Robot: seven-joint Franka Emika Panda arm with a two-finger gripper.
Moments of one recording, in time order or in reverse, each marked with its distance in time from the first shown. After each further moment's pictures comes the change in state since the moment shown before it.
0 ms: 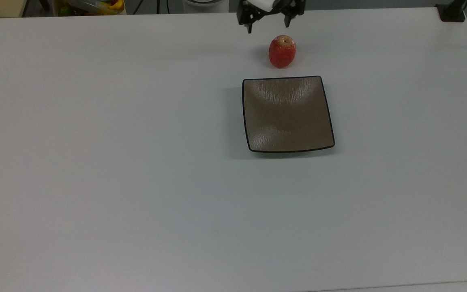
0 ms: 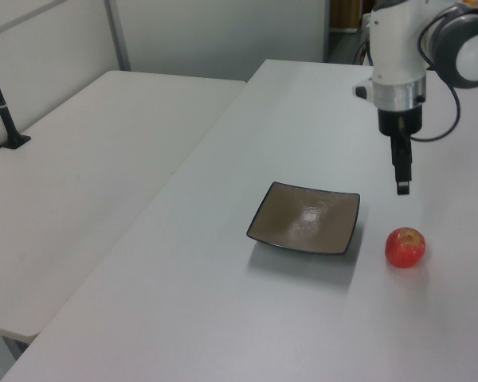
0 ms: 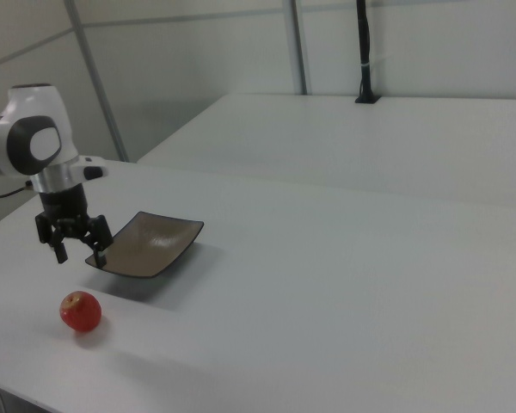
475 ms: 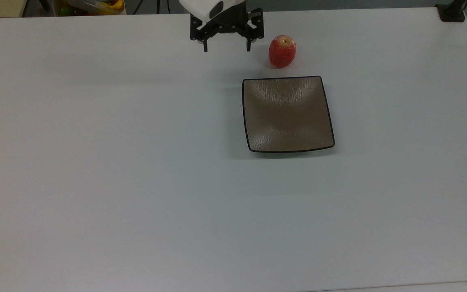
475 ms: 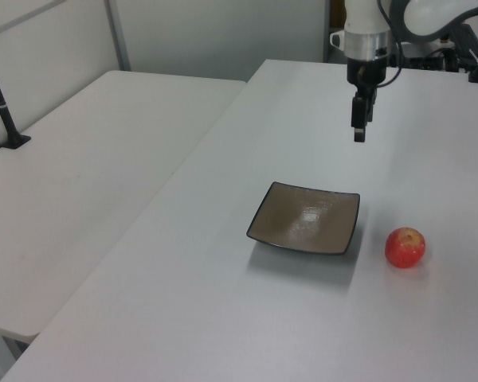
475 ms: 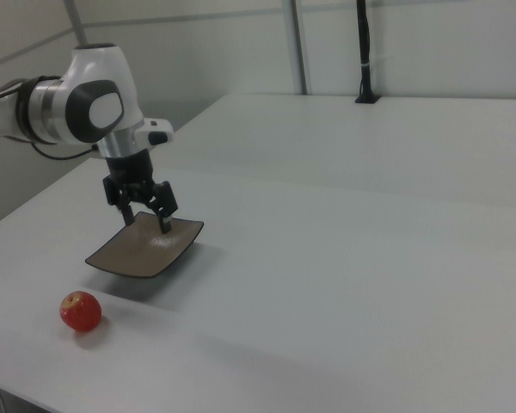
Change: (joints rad) arm -0.002 0.100 -0.221 0.205 -0.059 -0.010 -0.032
